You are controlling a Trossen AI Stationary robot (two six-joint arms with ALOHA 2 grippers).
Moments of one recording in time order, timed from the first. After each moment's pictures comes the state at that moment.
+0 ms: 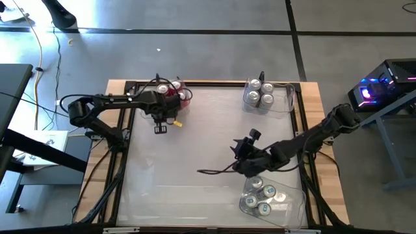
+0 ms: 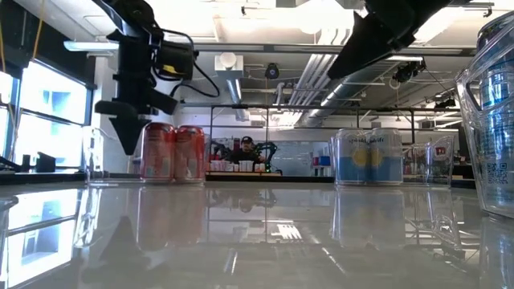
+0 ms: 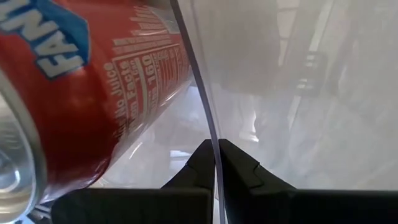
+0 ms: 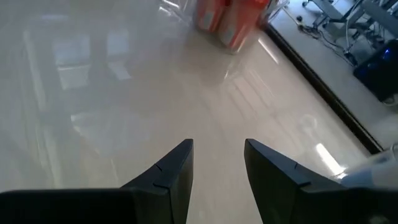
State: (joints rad) left arm 0.40 1.49 0.94 -0.99 -0.23 0.29; right arm 0.46 1.51 1.02 -0.50 0.86 0.52
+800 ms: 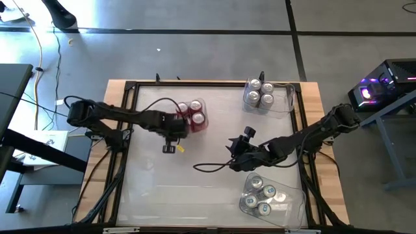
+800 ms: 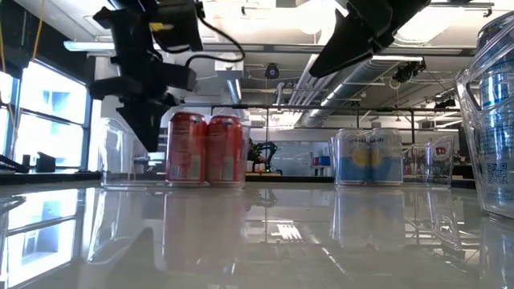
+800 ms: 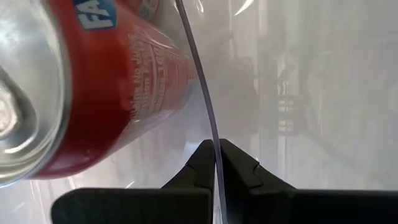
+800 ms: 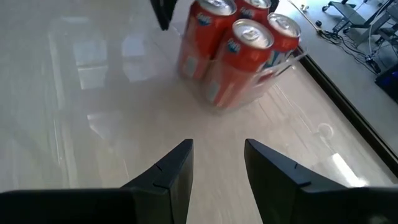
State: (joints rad) left arm 0.04 1.50 0.94 -0.79 -0.13 0.15; right arm 0.39 1.51 1.02 -0.38 0.76 0.38
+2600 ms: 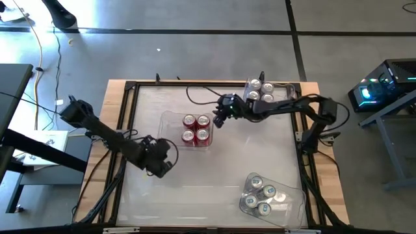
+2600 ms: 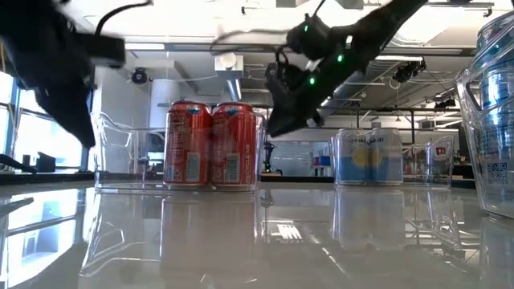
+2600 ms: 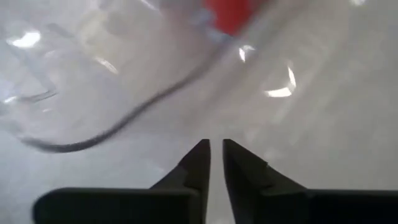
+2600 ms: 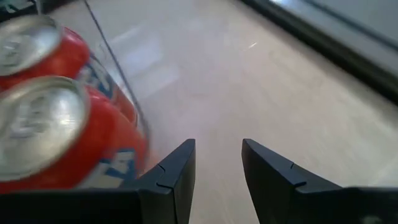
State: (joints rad) left arm -0.52 1.40 0.76 -0.81 -0.52 -1.13; right arm -0.27 1.73 1.03 0.05 0.17 0.26
